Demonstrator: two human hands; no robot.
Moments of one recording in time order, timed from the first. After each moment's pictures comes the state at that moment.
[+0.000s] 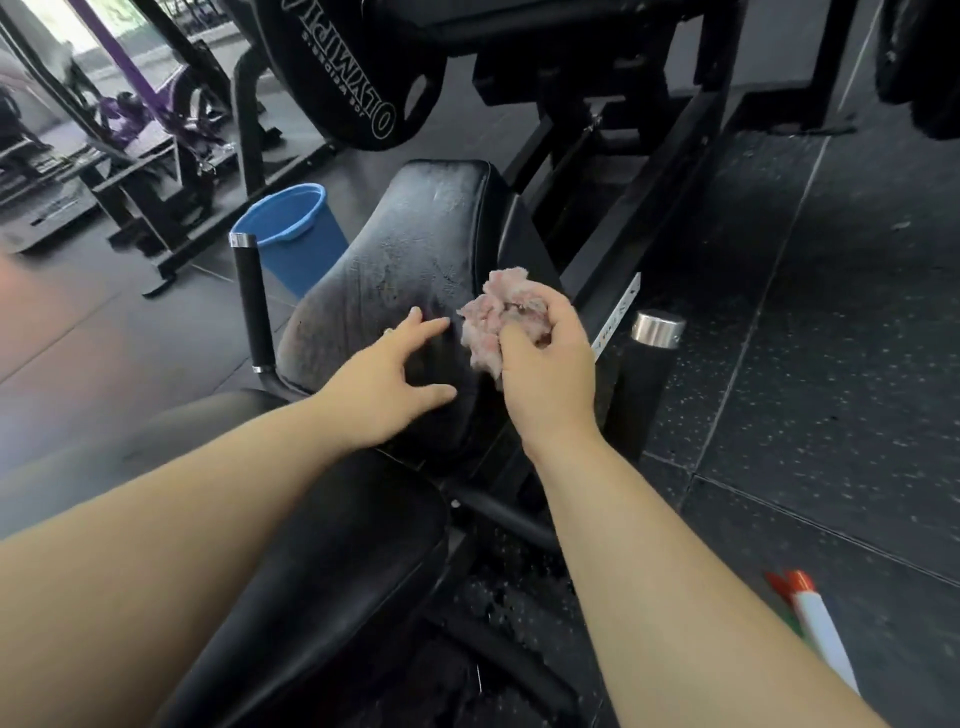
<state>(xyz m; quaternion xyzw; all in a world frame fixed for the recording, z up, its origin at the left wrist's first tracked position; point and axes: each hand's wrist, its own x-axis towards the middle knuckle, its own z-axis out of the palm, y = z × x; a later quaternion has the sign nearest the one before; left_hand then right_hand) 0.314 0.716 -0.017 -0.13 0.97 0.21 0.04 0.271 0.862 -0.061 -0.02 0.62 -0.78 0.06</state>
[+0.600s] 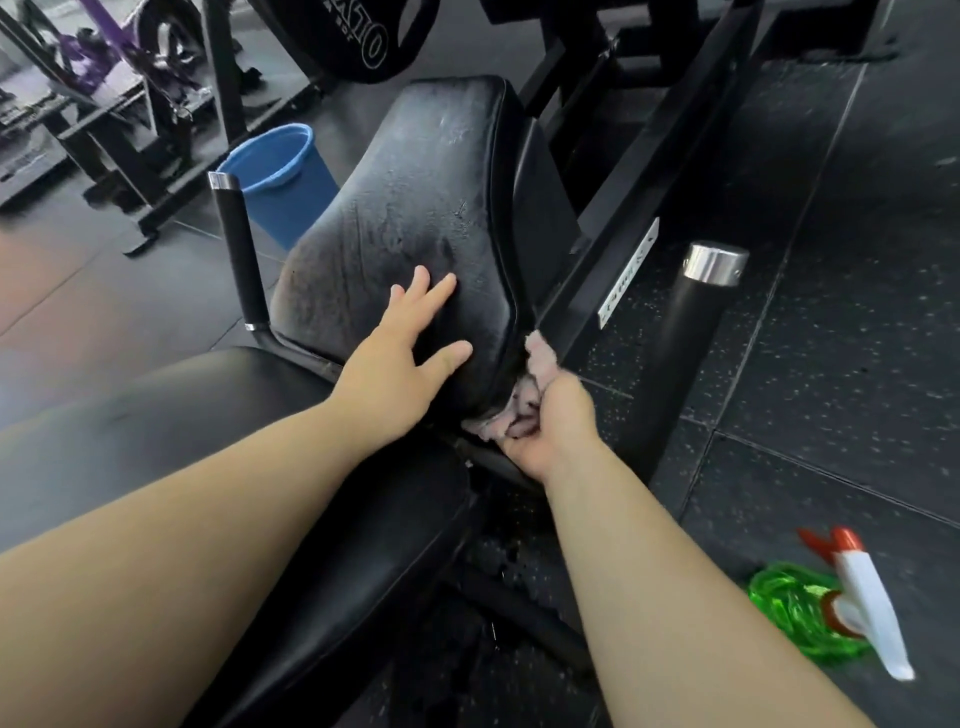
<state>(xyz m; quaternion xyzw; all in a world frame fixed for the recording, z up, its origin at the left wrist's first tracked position) 0.329 0.706 -0.063 -0.09 0.95 0.29 -0.04 0.284 0.837 -0.120 0.25 0.37 -0.81 0.39</state>
